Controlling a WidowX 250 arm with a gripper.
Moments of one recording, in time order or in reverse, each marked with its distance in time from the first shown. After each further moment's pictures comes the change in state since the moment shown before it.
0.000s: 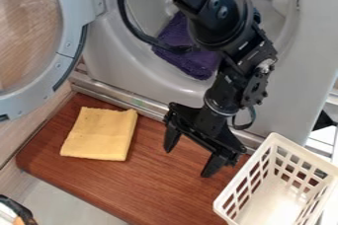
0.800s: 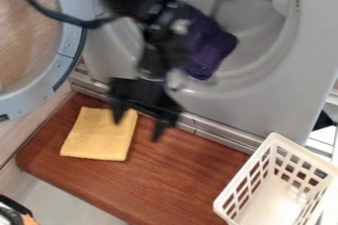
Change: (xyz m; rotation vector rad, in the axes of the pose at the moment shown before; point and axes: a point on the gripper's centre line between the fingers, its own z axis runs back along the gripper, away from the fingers) arm -0.006 0.103 -0.011 -0.043 -0.072 0.208
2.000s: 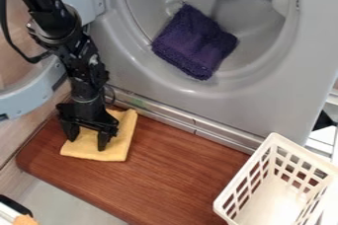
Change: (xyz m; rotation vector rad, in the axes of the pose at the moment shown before) arm 0.016 0.067 -0.116 -0.076 0.020 0.024
